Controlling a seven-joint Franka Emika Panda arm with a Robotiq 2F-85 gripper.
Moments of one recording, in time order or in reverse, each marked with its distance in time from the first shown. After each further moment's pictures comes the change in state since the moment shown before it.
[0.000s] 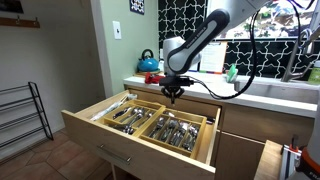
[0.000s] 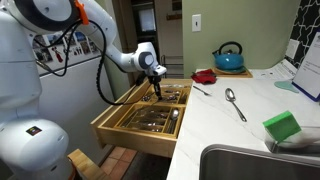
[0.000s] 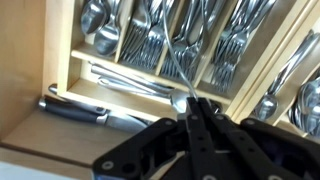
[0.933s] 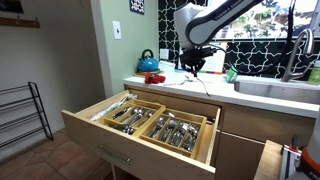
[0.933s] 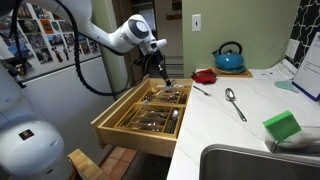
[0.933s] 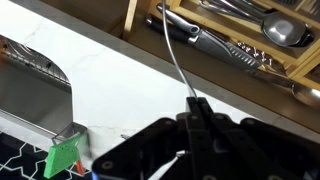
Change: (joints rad) arm -0.130 -0.297 0.072 -0.012 -0.360 -0.371 0.022
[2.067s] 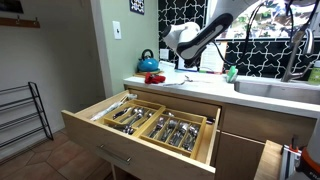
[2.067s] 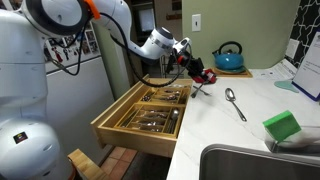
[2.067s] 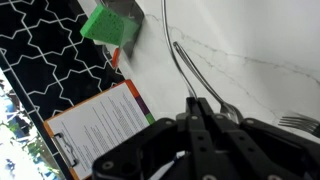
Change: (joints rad) arm -0.100 0.395 -0.010 0.394 -0.461 -0.147 -0.381
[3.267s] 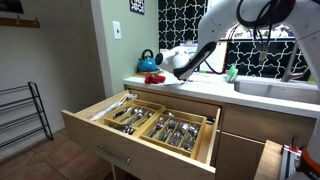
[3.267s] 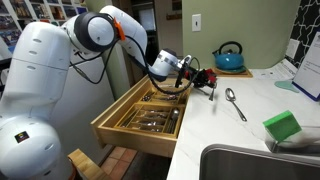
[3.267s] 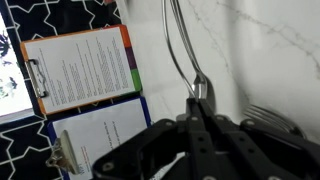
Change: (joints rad) arm 0.019 0.265 -0.008 0.124 -0.274 0.087 -0.027
